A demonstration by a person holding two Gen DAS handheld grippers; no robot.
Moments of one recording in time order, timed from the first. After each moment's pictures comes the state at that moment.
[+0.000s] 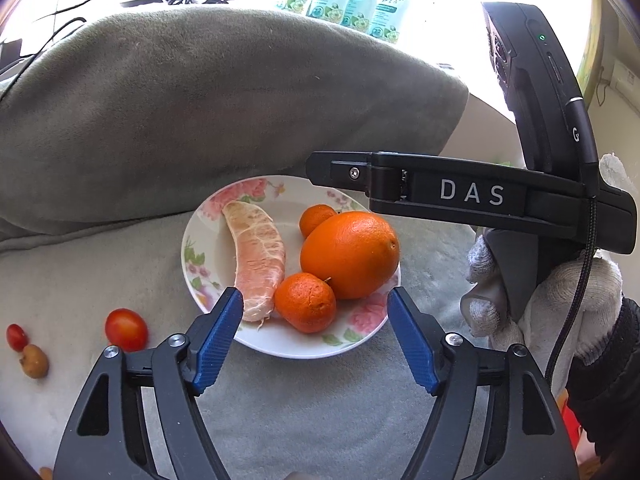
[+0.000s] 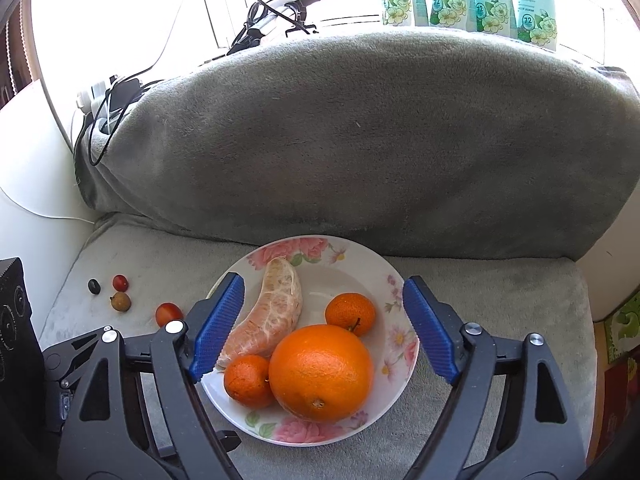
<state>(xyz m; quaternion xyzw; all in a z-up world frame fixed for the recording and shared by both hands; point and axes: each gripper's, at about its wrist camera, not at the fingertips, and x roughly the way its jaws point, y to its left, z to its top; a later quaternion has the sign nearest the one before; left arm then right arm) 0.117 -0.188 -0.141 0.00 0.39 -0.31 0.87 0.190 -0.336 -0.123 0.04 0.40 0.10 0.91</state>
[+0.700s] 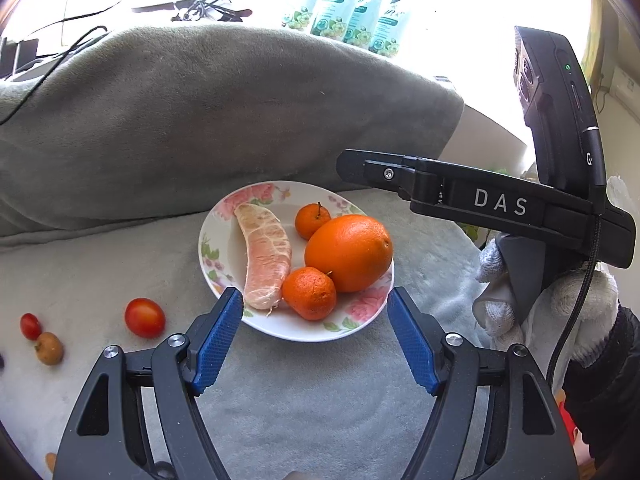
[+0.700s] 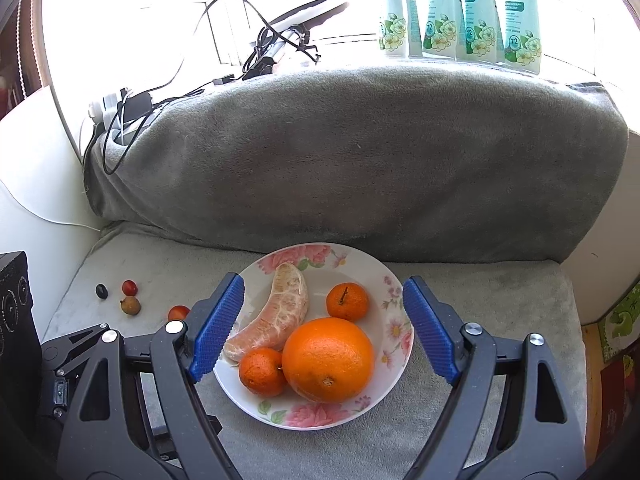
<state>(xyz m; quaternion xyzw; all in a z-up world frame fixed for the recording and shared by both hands) 0.105 -0.167 -0.130 -0.01 0.38 -0.31 0.87 0.166 -0.337 -0.104 0.04 0.37 0.09 0.92</state>
